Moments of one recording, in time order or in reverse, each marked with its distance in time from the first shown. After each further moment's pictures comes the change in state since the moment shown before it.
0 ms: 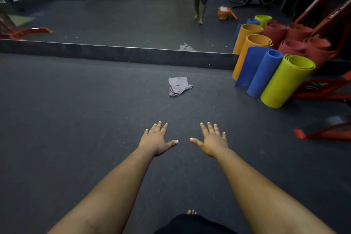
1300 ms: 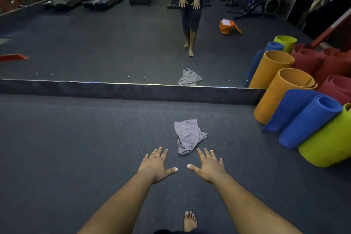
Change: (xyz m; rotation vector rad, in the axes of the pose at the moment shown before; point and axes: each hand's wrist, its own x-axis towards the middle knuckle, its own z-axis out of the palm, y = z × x) left_hand 0.665 -0.199 -0.242 0.033 -0.170 0.044; right_hand 0.677 -0.176 -0.183 0.059 -0.161 0.066
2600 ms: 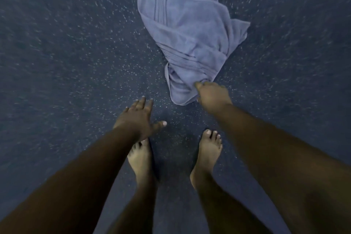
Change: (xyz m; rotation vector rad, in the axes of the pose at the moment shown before) left_hand 0.762 -0.172 0.375 0.071 -0.679 0.065; right_hand 0.793 0.151 0.371 -0.233 -0.329 0.095
